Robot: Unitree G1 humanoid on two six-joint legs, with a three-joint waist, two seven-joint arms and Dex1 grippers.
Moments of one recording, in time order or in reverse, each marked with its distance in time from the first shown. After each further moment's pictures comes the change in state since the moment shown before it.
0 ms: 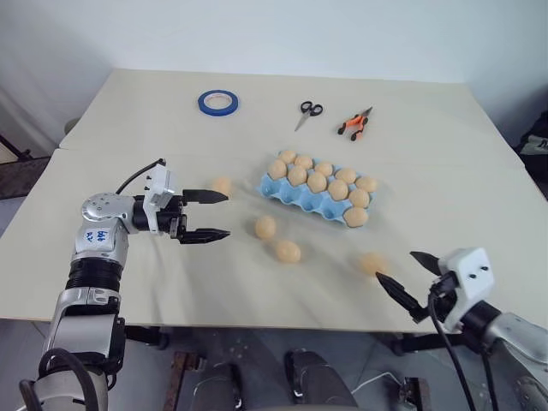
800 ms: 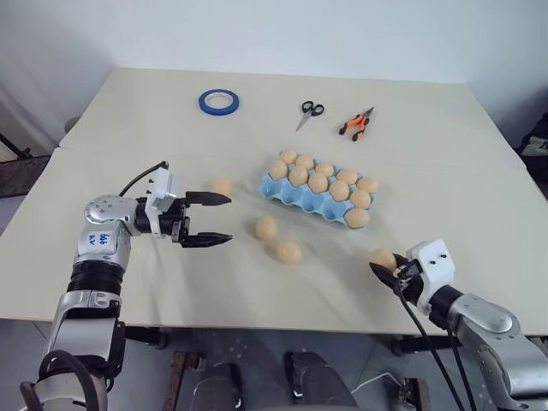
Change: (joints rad) left arm 0.021 0.004 -0.019 -0.034 -0.032 -0.012 0.000; right arm -0.138 0.000 0.122 0.185 -0.095 -0.041 -0.005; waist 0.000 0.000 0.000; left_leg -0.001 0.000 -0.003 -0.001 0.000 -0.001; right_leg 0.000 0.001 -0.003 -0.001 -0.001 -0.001
